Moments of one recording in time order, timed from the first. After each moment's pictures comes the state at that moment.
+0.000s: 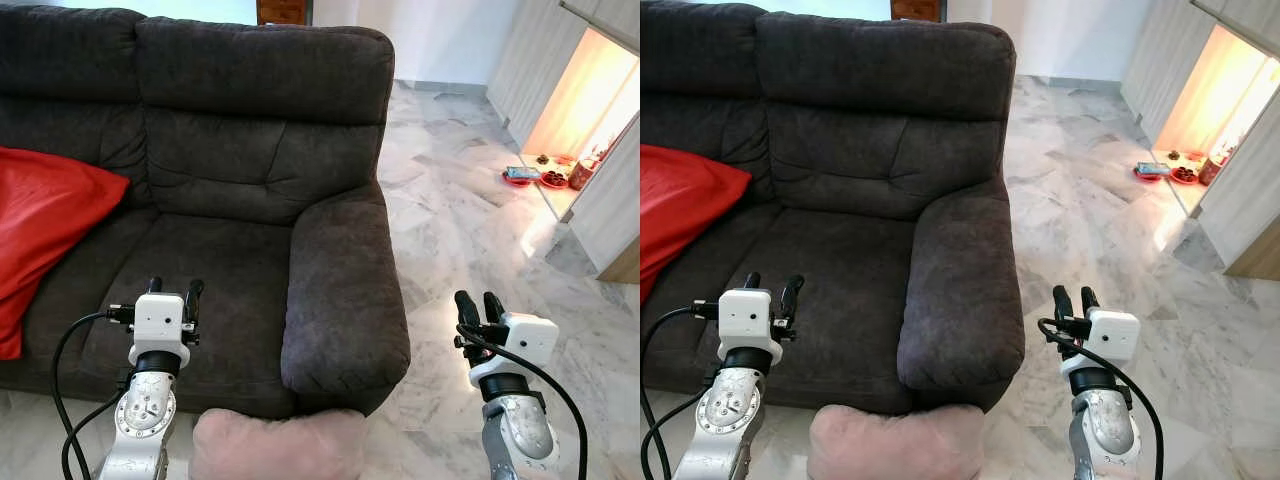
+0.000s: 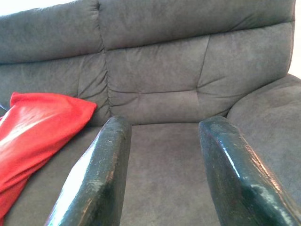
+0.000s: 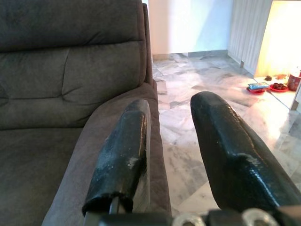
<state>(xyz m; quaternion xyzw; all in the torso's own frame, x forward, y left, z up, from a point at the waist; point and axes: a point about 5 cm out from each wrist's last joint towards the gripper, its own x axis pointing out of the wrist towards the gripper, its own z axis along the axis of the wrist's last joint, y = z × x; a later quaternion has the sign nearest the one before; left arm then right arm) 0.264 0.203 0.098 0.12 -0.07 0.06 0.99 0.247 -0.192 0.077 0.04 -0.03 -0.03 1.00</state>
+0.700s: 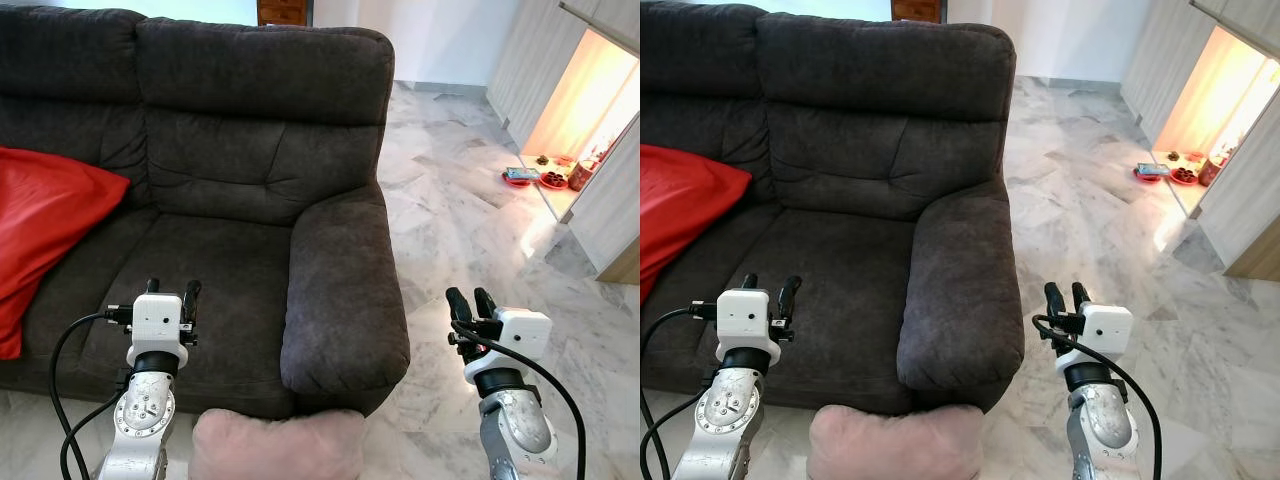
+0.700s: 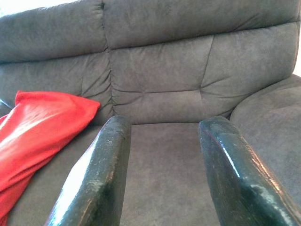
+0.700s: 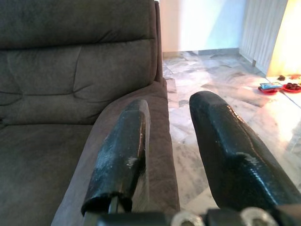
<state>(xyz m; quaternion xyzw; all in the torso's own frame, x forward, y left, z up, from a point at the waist) 0.264 0.205 0.098 0.12 -0.07 0.07 0.99 0.250 -0.186 0.081 0.04 -0.02 0.01 1.00</state>
